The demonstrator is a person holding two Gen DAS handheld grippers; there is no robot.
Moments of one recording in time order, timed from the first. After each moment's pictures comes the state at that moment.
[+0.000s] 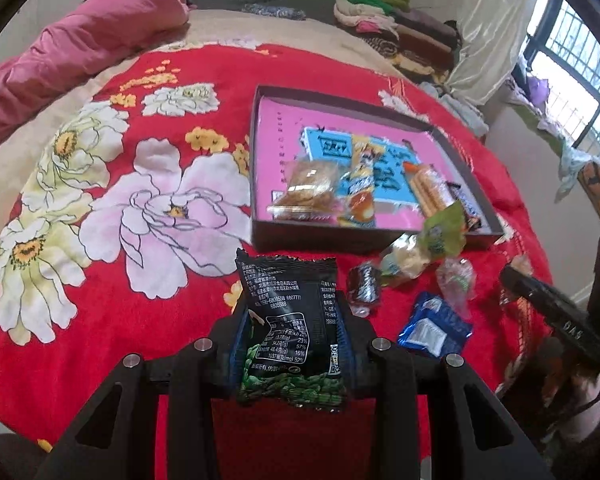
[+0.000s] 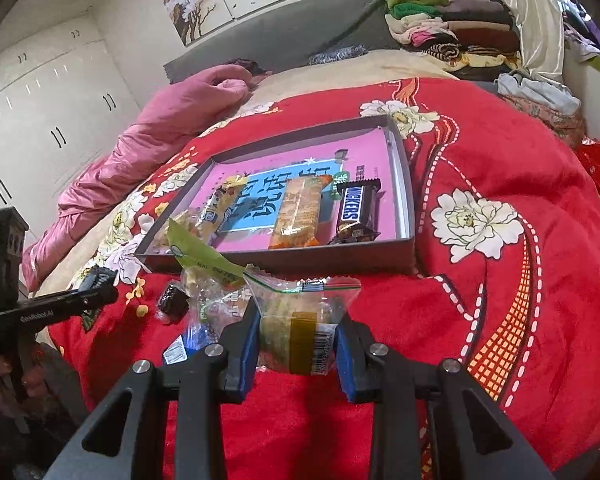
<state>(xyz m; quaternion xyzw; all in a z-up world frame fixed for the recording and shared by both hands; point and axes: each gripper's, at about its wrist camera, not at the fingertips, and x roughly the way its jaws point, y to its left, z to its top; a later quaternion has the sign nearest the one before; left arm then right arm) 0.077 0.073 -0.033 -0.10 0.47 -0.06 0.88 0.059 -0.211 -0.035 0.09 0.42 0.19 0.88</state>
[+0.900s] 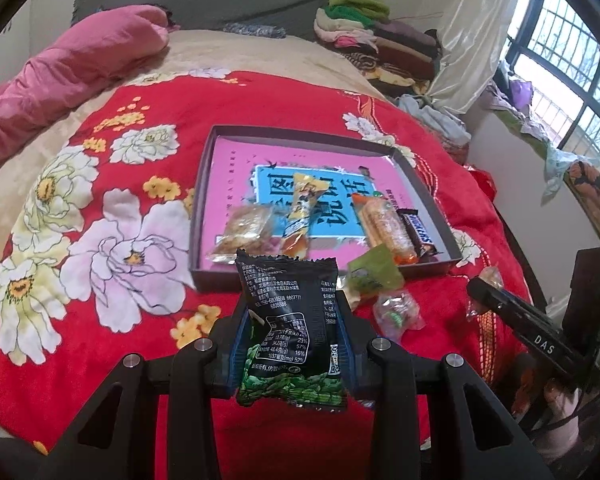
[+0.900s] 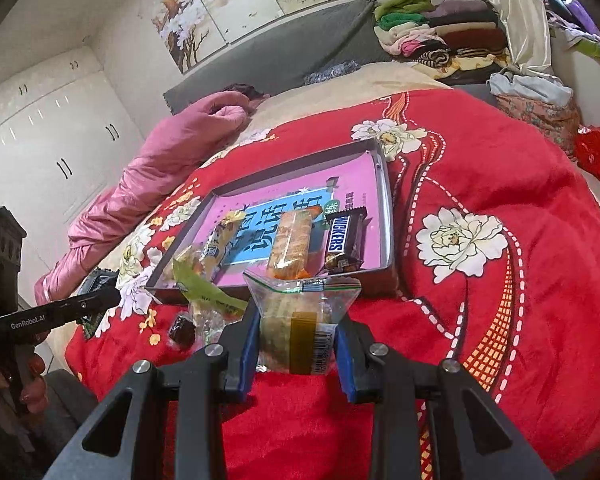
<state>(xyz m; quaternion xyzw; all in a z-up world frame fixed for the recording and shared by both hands) 0.083 0.030 0.005 -0.09 0.44 -0.08 0.89 0.060 -0.236 -0.022 0.14 0.39 0.19 0.89</state>
